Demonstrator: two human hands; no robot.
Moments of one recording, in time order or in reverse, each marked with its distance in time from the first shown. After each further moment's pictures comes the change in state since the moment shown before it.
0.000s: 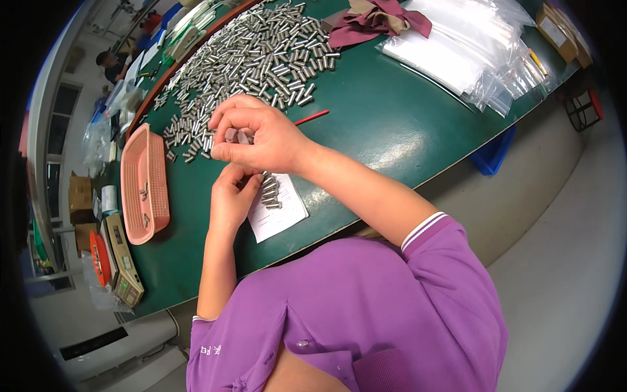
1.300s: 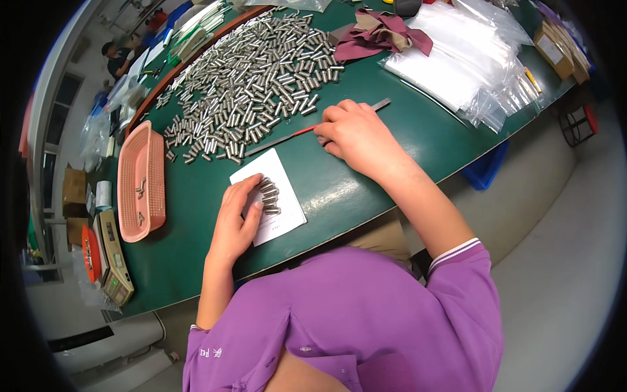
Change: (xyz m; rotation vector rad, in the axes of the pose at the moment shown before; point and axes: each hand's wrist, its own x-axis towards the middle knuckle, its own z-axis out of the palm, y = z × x) left_hand -0.036 -0.003 -0.008 0.045 -0.092 0.254; right_hand -0.044 -0.043 -0.097 -1.108 -0.418 0.219
